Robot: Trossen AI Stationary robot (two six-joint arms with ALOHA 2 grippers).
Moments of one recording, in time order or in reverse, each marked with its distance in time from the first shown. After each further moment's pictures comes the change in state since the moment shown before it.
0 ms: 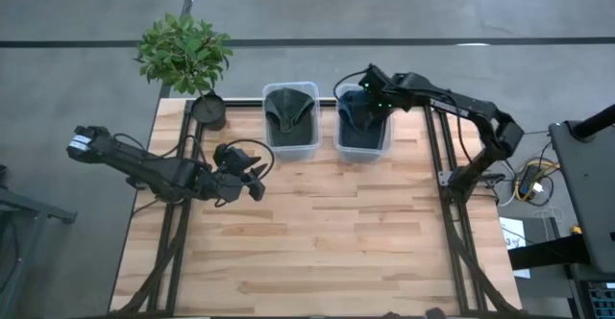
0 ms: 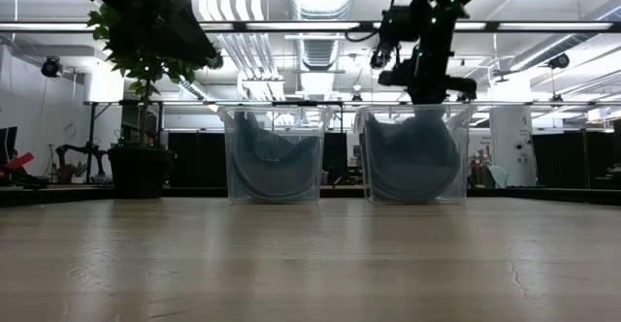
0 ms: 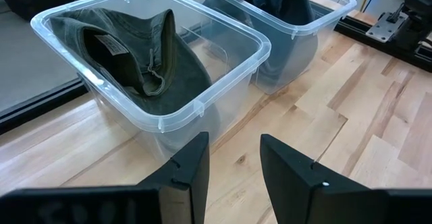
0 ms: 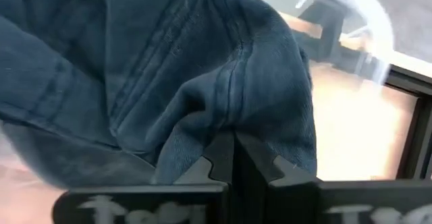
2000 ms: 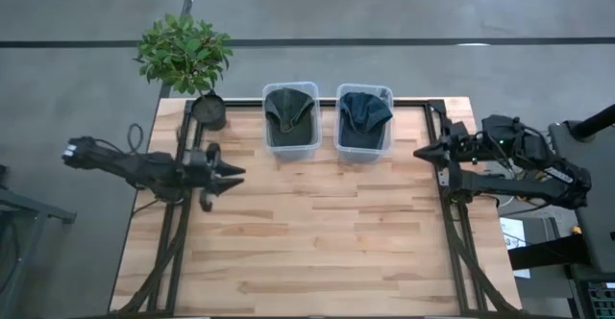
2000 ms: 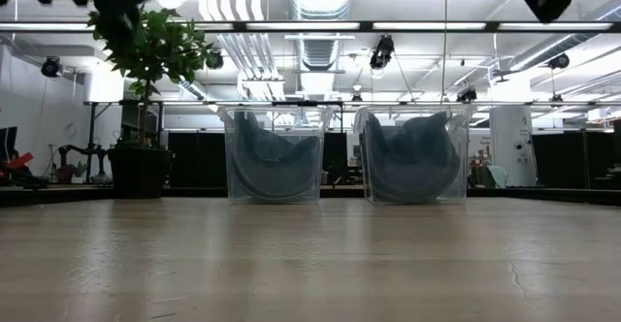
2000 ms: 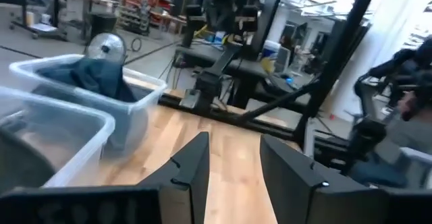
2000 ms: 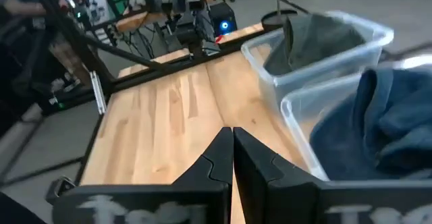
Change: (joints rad) left arm -0.001 -0.580 -0.376 0.468 0.519 0.447; right arm 0.397 -1.187 -0.520 0.241 -0.418 -0.331
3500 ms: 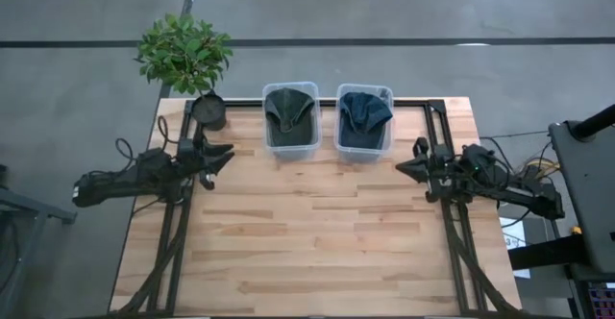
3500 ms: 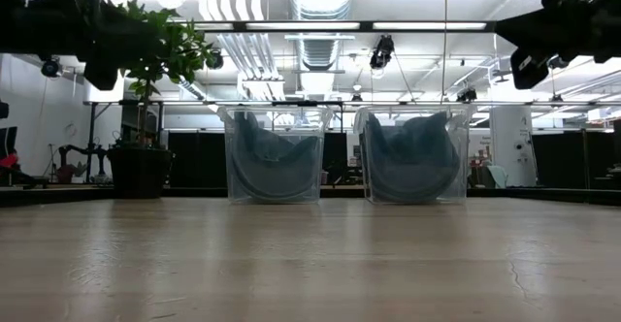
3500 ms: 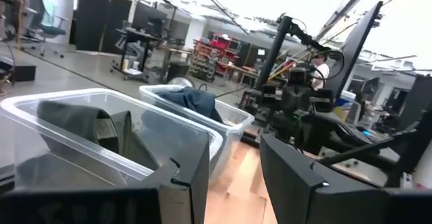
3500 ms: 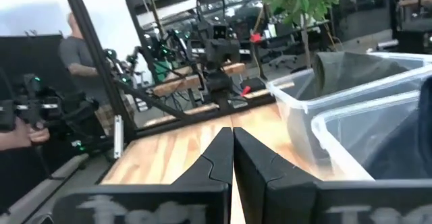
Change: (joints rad) left arm 0.370 -0.461 -0.273 -0.021 0.057 0.026; right arm -0.001 -0.410 -0.711 0.684 -0.055 0.076
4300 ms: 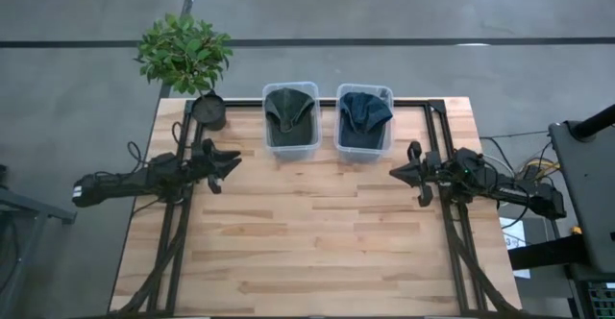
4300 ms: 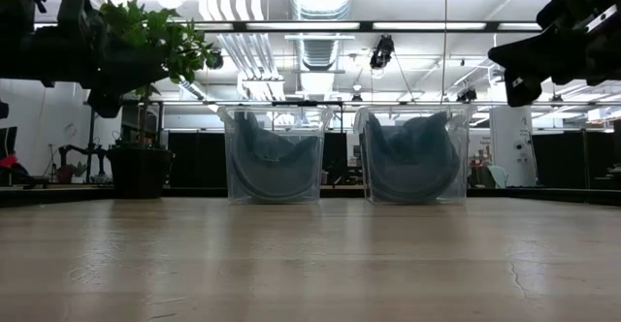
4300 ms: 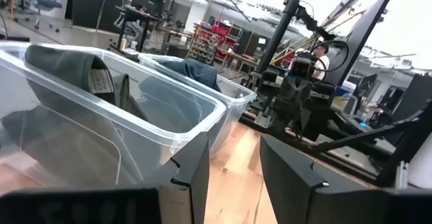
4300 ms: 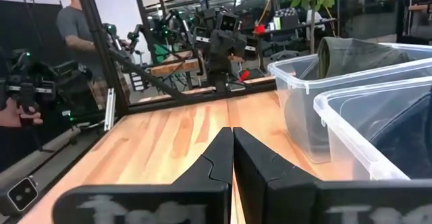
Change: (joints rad) left arm 0.001 0.039 -0.121 0.047 0.009 -0.080; right arm 0.000 0.021 -0.109 0.095 -0.036 -0.106
